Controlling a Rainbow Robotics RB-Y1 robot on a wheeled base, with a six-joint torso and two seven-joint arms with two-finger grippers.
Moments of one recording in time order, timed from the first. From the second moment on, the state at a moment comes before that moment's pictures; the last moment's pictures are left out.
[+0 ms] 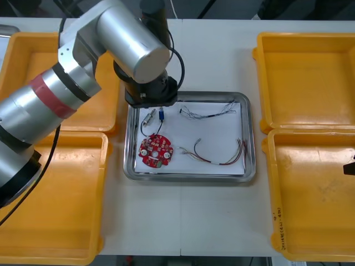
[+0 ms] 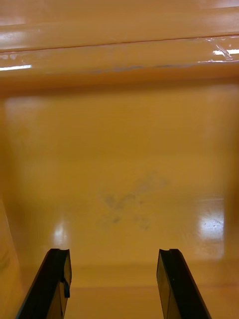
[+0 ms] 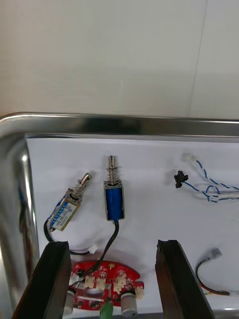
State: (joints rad) right arm -0.02 -0.57 -0.47 -2.25 -0.74 1.92 1.44; left arm -1.04 0.46 -0.64 -1.49 0.72 1.61 -0.61
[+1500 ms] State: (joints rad) right arm -0.62 -0.62 0.53 -2.26 -0.74 1.90 1.66; left arm -0.54 0.83 0.10 -2.03 0.99 1.91 -0.99
